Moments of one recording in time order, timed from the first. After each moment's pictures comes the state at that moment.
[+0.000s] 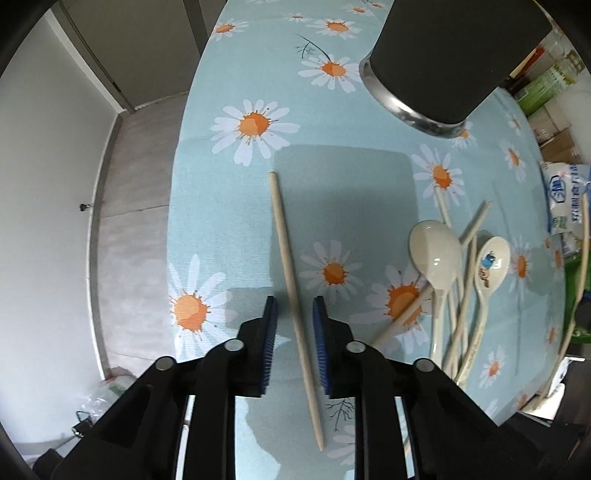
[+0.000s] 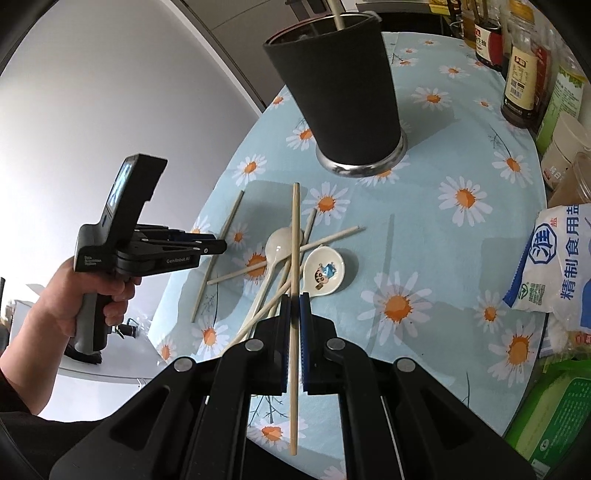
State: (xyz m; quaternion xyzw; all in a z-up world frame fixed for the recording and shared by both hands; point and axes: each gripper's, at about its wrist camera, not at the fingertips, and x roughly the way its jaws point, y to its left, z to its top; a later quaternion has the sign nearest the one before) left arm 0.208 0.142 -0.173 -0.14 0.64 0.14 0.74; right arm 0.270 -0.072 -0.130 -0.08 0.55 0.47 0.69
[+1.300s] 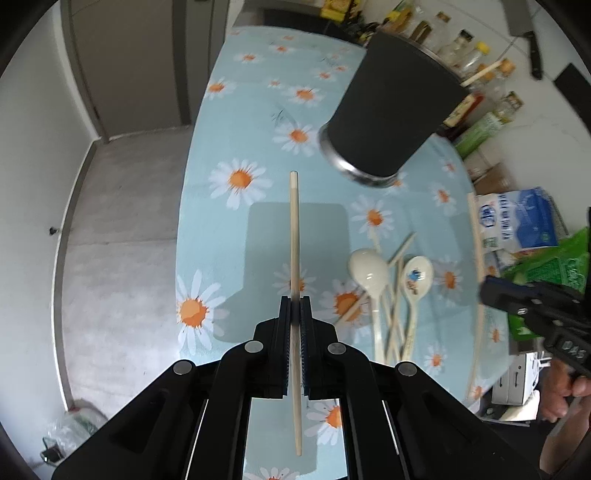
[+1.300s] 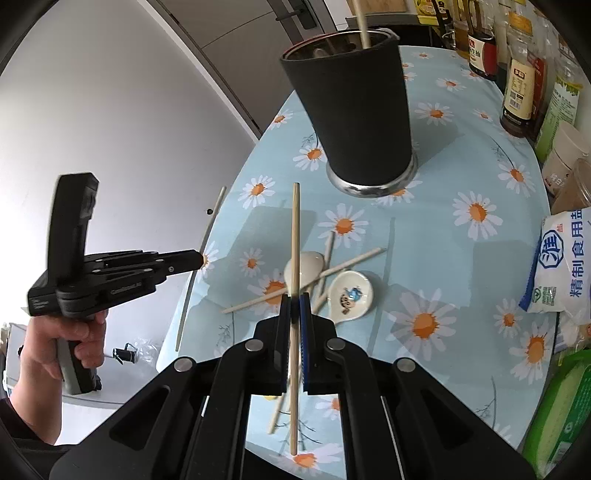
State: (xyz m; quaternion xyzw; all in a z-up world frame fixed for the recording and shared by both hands) left arm 0.168 0.148 -0.113 -0.19 0.54 0.07 0.82; right arm 0.255 -0.040 -0.120 -0.05 0.53 0.44 0.72
